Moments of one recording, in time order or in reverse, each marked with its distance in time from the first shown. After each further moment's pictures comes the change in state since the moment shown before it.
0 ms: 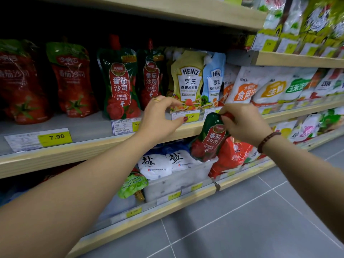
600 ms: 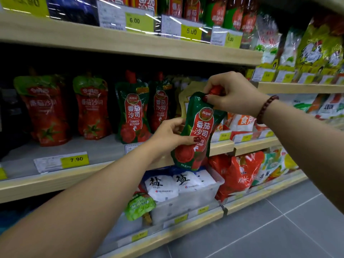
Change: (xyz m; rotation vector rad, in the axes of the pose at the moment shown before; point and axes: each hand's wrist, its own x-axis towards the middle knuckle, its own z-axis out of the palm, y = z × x) left_hand 0.016 0.013 -0.017 -0.556 -0.308 -0.194; right_hand 0.086 -0.060 -0.082 0.190 -0.025 -0.159
